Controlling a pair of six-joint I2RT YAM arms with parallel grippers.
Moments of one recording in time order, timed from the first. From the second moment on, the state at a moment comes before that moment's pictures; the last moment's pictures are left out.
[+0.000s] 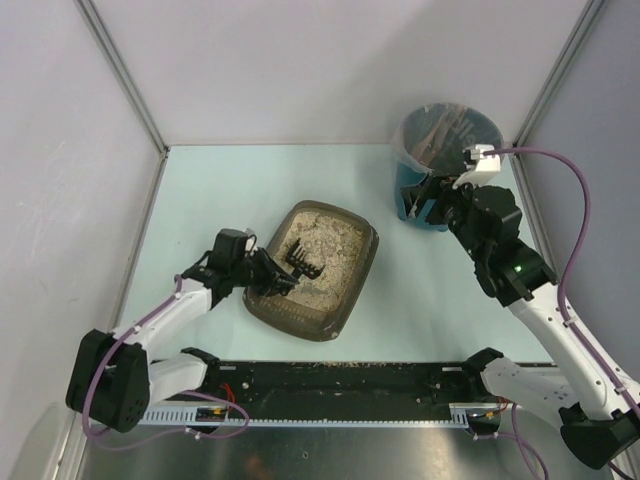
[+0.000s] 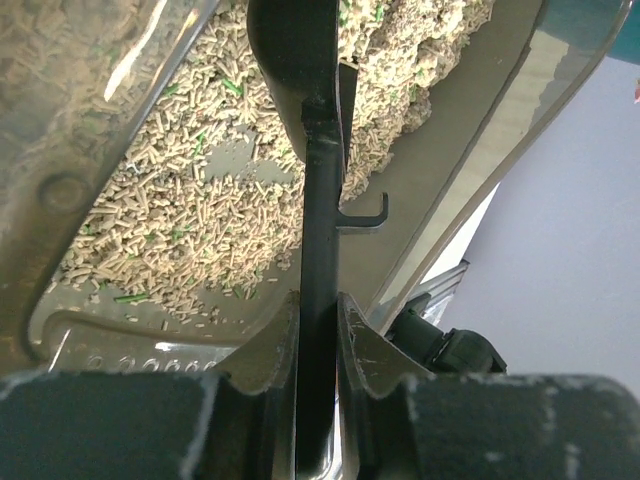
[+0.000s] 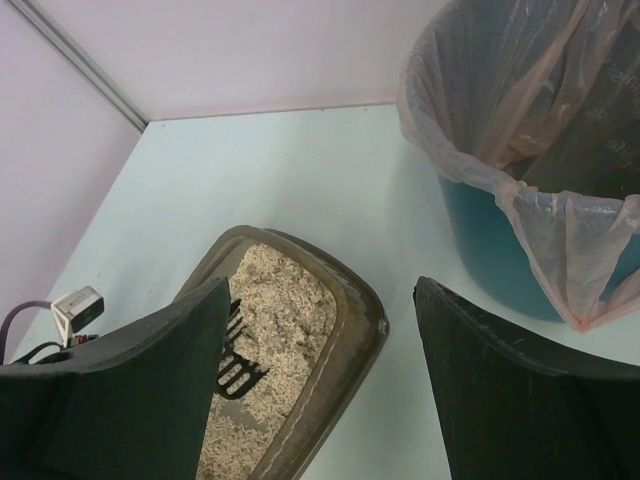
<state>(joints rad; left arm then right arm) -0.36 1.15 0.59 -0.30 0.45 -1.06 0.51 0.93 1.09 -0.28 0.18 0.37</state>
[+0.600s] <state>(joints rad) -0.29 0.93 0.41 -0.21 0.48 -1.07 0.53 0.97 1.09 -0.22 0.17 0.37</state>
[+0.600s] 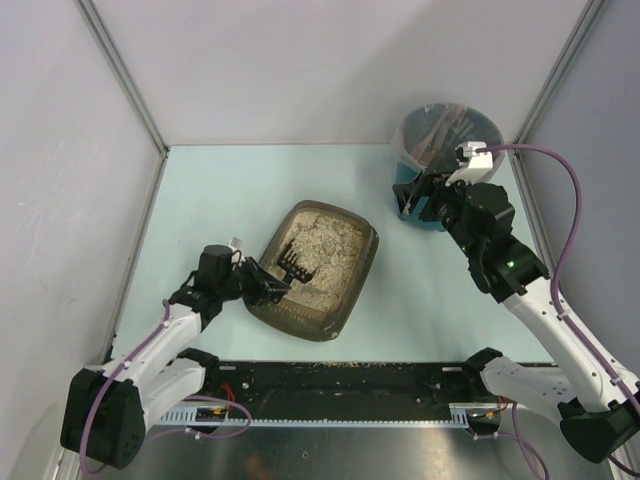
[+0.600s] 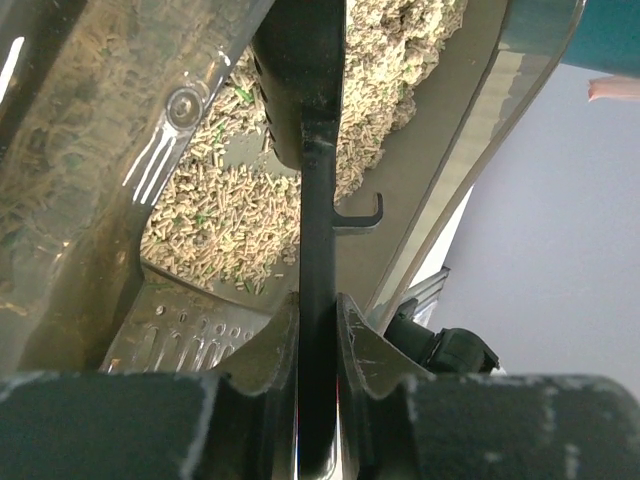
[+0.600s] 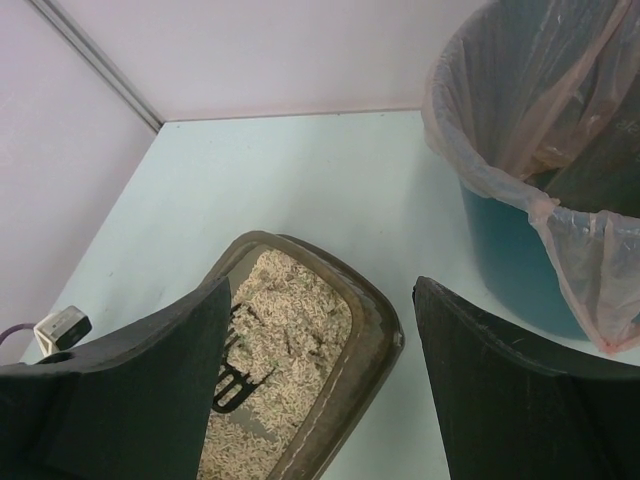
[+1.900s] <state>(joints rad) -0.11 0.65 0.26 -0.13 0.85 -1.07 0.58 0.98 1.09 -0.21 0.19 0.35</state>
